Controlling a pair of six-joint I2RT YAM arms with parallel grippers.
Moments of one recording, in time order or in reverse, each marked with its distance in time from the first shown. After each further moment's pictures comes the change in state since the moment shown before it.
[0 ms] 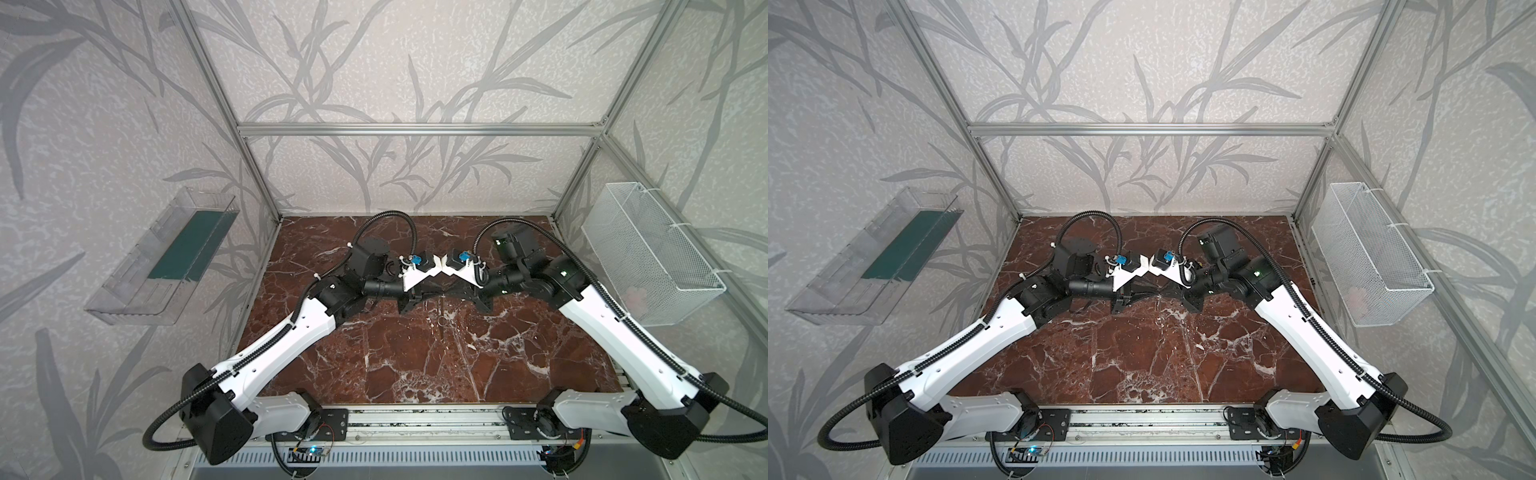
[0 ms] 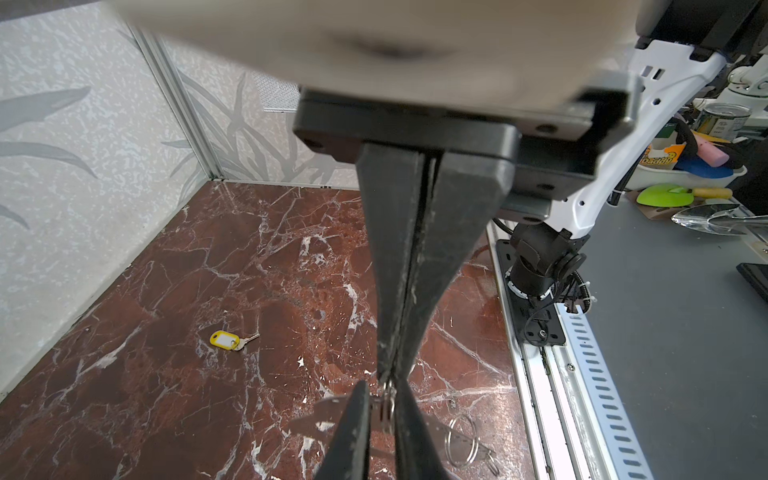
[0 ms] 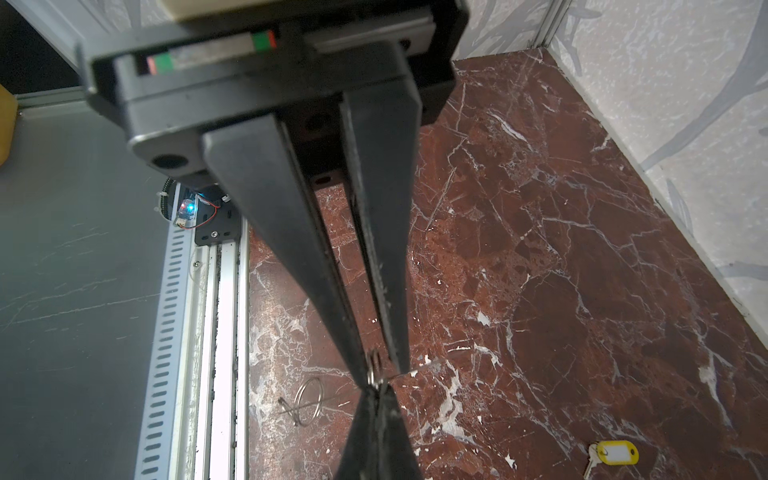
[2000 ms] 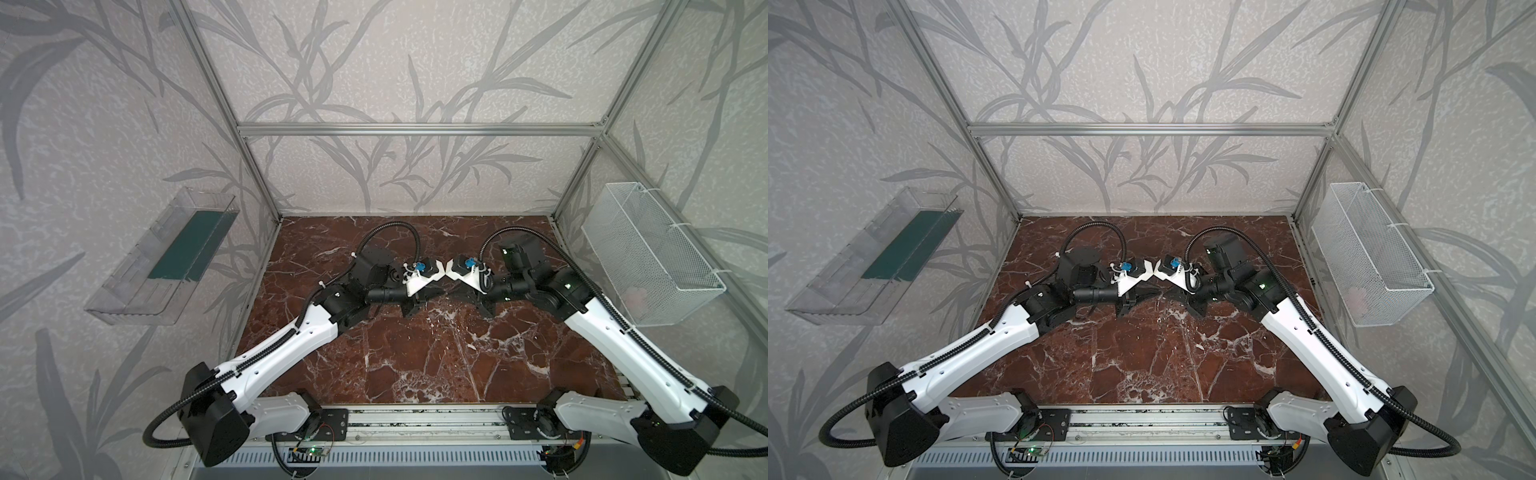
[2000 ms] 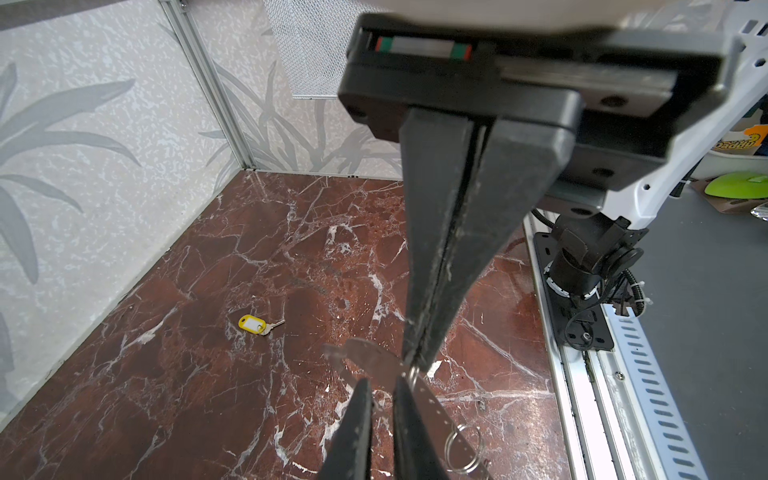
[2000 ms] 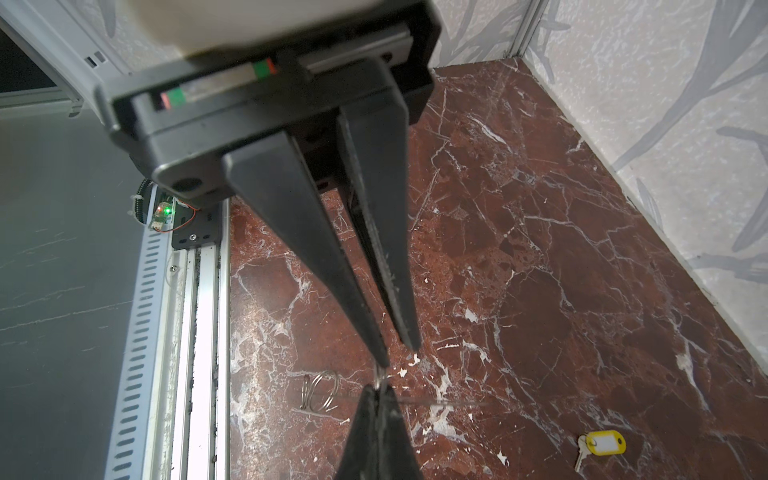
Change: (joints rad) left arm -0.045 -0.024 -0.098 0.116 -0.141 -0.021; right arm -0.014 -0.085 -0.145 0.129 0.014 0.019
